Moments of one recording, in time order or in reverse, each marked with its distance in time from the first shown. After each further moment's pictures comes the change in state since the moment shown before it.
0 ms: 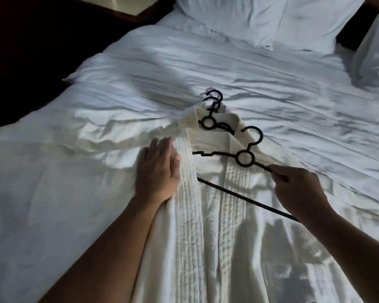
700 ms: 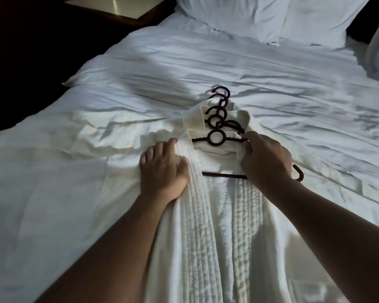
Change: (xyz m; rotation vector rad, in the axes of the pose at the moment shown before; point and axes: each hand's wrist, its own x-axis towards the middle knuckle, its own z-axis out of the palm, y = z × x) left_hand 0.015 -0.007 0.021 0.101 0.012 -0.061; right_hand 0.059 -0.048 0.085 -0.241 0.166 -0.318
